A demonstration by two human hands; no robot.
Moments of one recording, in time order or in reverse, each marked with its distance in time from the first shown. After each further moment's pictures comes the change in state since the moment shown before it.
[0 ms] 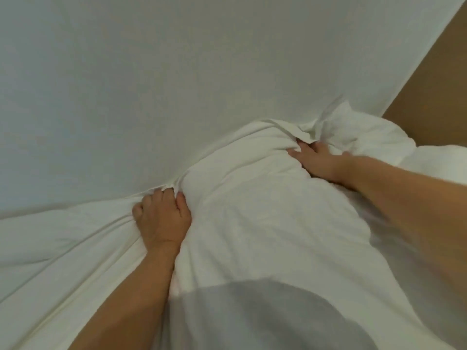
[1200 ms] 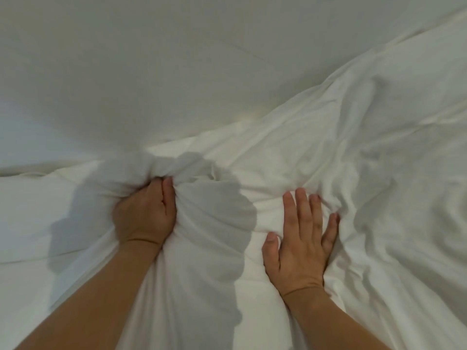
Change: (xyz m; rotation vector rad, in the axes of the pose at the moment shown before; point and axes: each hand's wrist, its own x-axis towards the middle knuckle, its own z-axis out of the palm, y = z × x) left_hand -0.010 -0.319 -0.072 0.085 0.044 0.204; right_hand -0.215 -0.214 0.334 -0.132 0.529 -0.199
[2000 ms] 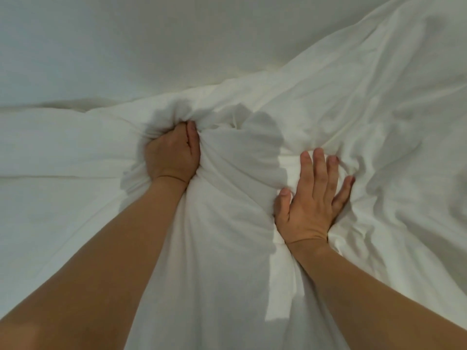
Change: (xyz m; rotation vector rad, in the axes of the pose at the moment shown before) left_hand 0.006 0.007 0.004 0.065 0.047 -0.050; right_hand 0.002 0.004 0.008 0.067 0.013 -0.025
